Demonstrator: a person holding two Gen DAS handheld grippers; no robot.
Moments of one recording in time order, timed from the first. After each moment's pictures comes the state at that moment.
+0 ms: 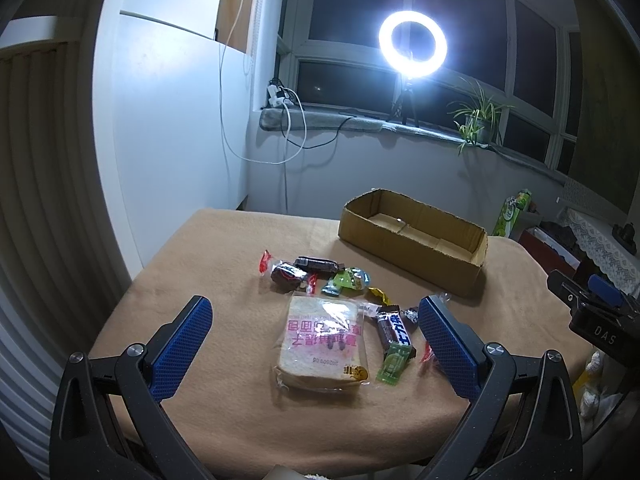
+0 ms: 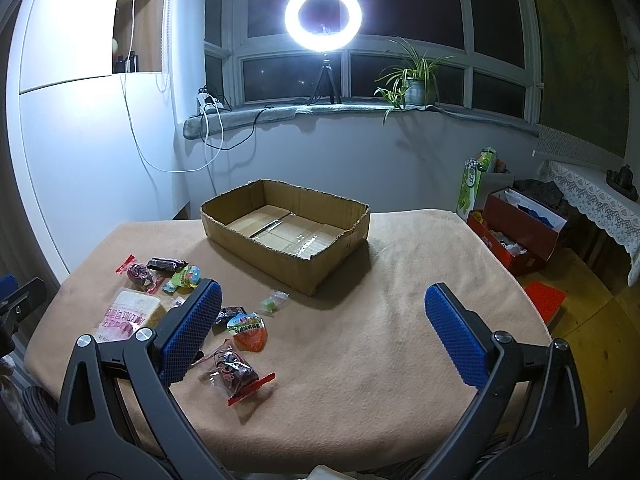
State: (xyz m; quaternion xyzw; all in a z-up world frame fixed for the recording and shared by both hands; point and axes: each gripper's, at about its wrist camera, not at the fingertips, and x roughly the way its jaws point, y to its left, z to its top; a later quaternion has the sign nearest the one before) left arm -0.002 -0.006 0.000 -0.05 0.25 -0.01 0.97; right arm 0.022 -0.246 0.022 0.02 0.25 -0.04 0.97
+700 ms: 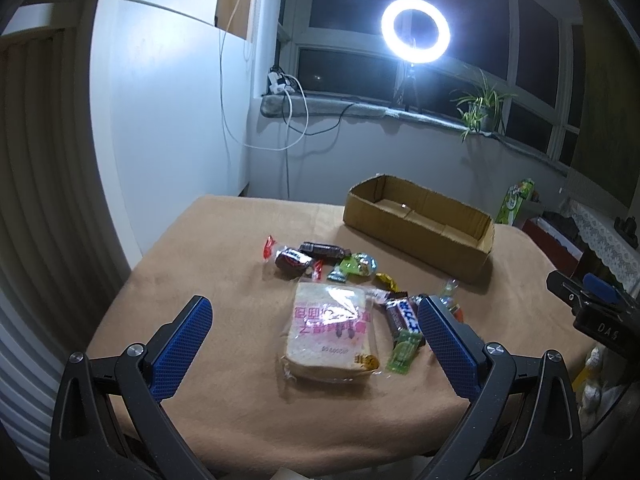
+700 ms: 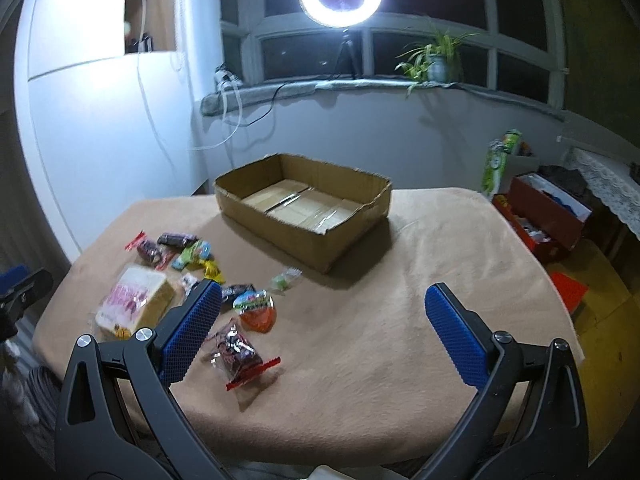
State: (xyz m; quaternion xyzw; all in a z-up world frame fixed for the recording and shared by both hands) left arm 0.003 0.002 -0.013 -0.05 0.28 -0.01 0.96; right arm 0.024 -0.255 -0.007 0.02 0.29 0.02 0.96
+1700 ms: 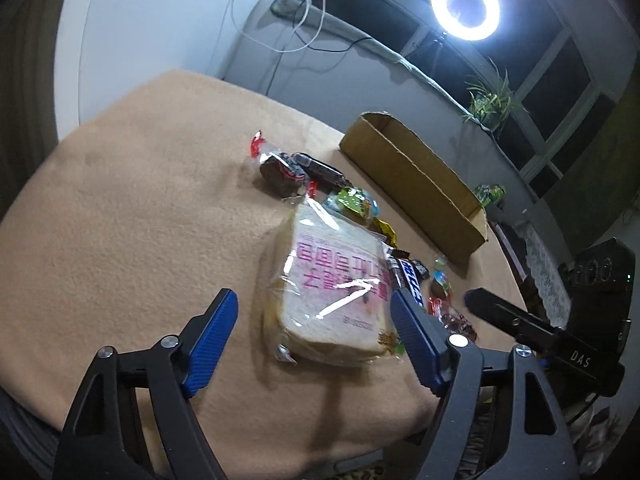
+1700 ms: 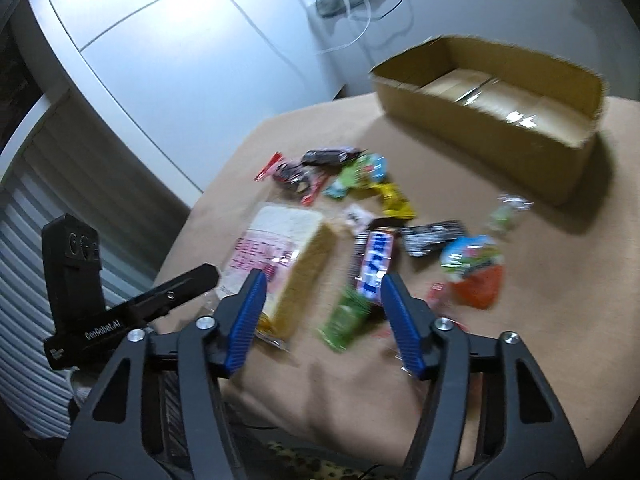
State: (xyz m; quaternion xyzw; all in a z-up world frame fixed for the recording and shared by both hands) left arm 0.056 0.053 -0.087 -0.23 0.40 -0.10 0.88; right arm 0.112 -0.162 -0.061 0.12 0.45 0.28 0.84
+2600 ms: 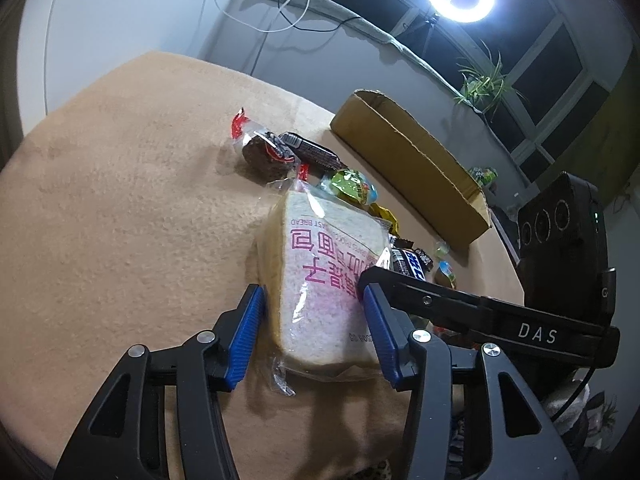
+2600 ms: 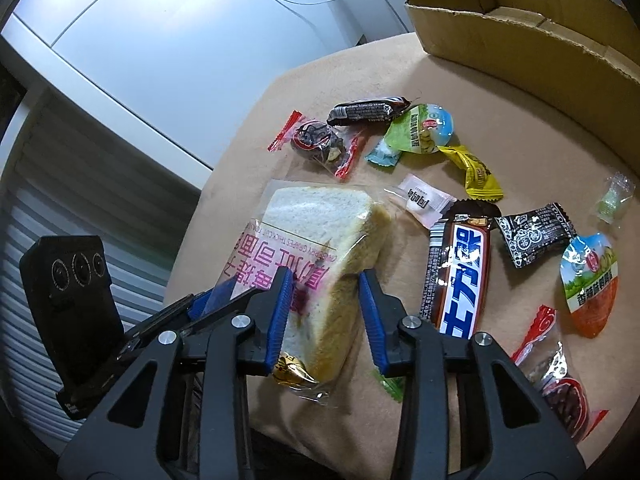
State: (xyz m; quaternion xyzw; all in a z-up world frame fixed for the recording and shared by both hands) left arm 0.075 0.047 -0.102 -0.21 0.42 -0.14 0.87; right arm 0.151 -0.118 -0.097 0.16 0.51 0.32 0.78
